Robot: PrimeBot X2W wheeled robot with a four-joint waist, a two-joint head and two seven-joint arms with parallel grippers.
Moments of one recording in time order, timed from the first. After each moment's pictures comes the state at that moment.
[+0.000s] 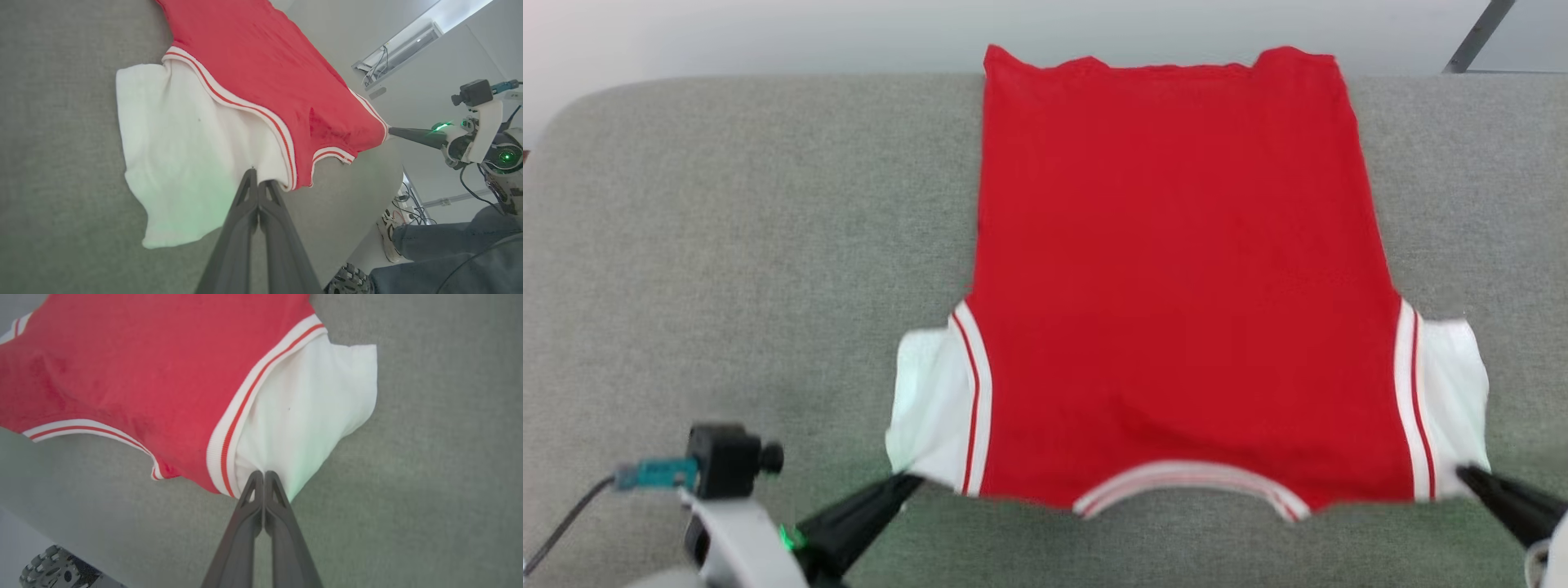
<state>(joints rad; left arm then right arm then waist) -0.57 0.99 -1.19 -0.11 -1.47 -0.13 -0.26 0.04 -0.59 0.01 -0.24 0.77 0.13 0.67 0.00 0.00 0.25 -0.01</state>
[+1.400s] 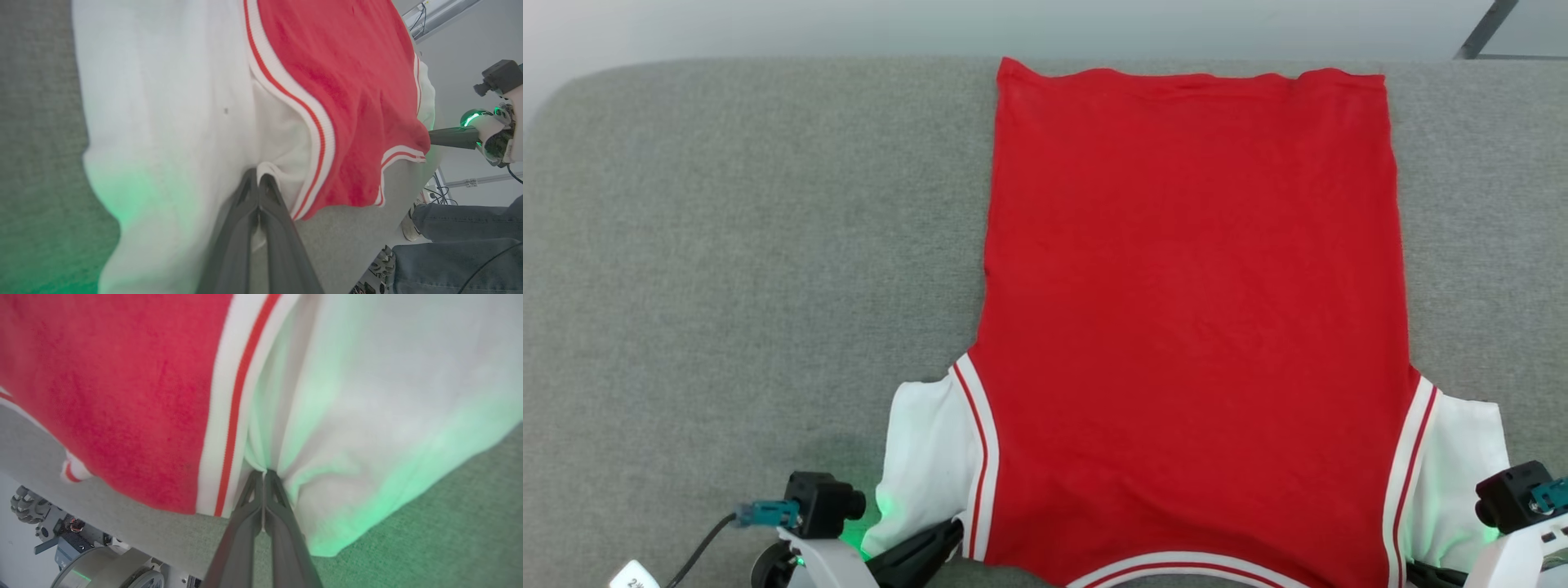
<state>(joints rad) -0.49 0.74 -1.23 0.21 -1.33 -0.12 -0.24 0.07 -0.54 0.17 -0.06 0.66 0.13 0.75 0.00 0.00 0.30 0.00</state>
